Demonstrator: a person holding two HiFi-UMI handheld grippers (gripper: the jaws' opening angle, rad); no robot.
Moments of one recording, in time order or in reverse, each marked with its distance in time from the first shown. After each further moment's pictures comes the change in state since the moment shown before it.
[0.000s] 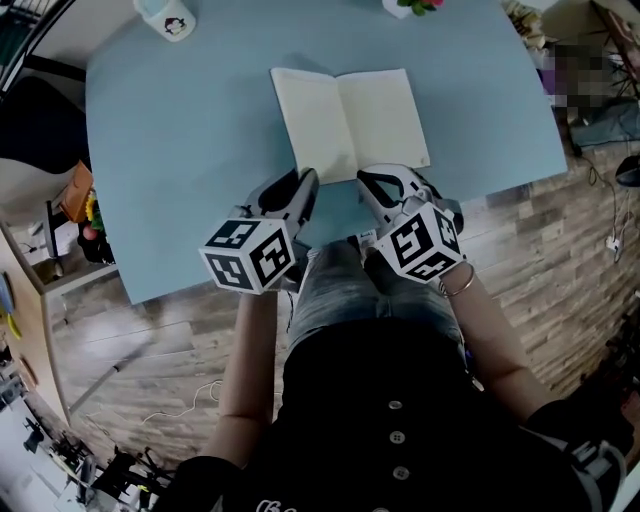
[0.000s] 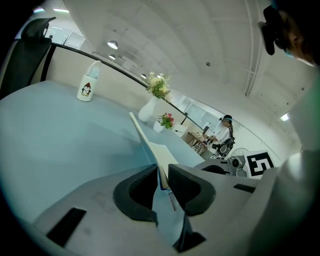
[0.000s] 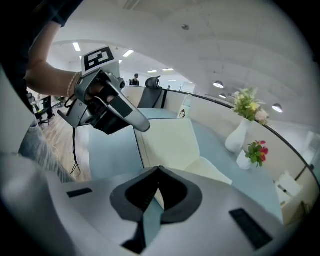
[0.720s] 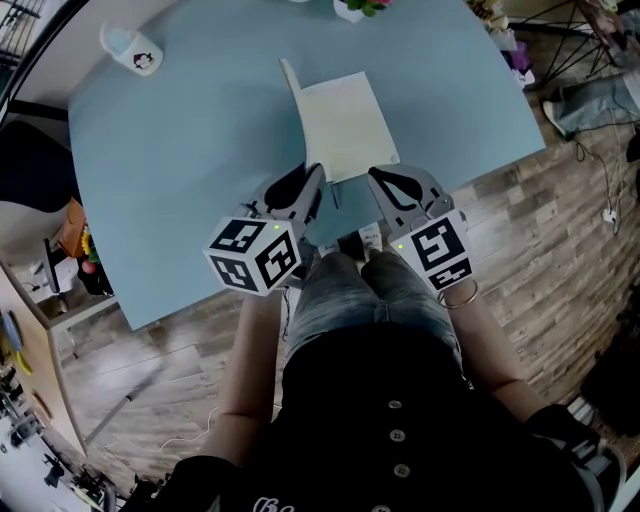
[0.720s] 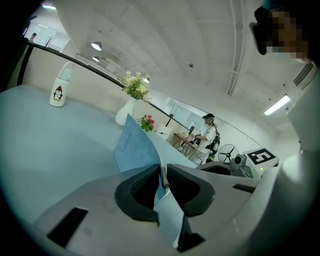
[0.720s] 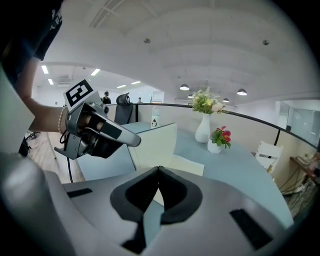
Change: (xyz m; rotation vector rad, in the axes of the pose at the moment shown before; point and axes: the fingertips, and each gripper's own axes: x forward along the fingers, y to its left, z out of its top) left arm 0.036 -0.064 0.015 0.108 -0.029 -0.148; right arm -0.073 -0.045 -0.011 0.322 -0.116 -0.195
